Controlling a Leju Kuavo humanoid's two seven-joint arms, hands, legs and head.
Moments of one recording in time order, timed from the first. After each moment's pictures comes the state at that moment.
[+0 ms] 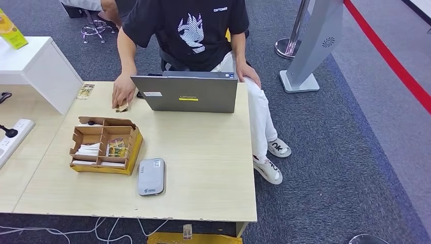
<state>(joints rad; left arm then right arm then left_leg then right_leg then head) 0.17 -0.27 0.89 -1.78 0.09 0.26 -0.70 -0.04 0.15 -0.85 -0.23 -0.31 -0.01 -0.31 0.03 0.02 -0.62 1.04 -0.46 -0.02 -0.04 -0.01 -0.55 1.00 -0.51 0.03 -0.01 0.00</state>
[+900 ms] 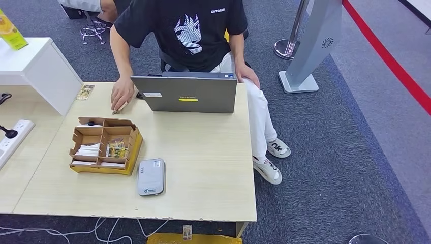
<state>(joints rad) 0.04 -0.31 1.23 -1.56 0.06 0.01 -0.70 -0.05 0.15 -0.86 -0.22 -0.19 -0.17 -0.22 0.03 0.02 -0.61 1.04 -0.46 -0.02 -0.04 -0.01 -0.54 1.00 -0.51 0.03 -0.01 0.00</state>
